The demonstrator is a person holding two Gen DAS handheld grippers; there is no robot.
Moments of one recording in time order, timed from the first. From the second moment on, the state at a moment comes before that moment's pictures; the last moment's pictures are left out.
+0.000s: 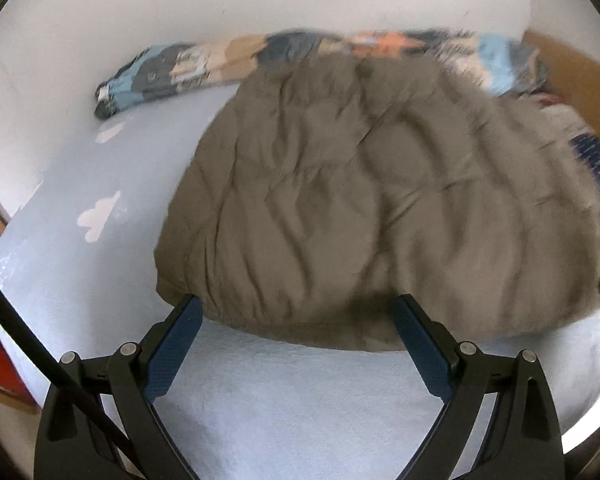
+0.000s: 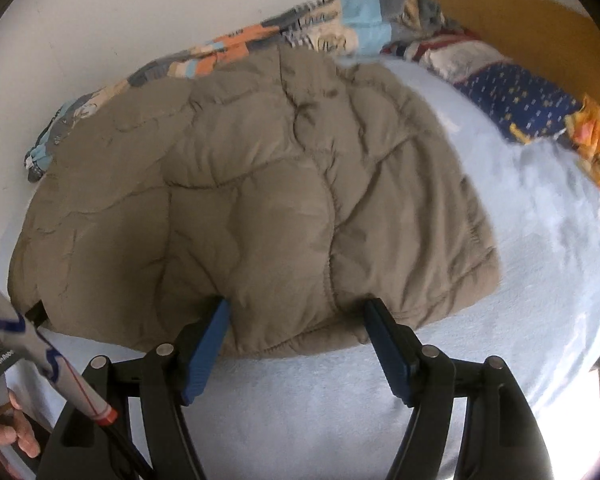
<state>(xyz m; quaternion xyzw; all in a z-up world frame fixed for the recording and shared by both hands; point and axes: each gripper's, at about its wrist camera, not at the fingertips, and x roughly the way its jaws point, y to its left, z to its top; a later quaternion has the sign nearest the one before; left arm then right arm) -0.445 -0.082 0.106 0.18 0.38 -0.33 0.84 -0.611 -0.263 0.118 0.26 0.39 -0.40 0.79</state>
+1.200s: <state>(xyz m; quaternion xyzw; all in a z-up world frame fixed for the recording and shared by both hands) -0.569 0.054 0.329 0.12 0.25 -0.35 0.89 -0.688 -0.041 0.355 0.08 0.20 -0.37 0.90</state>
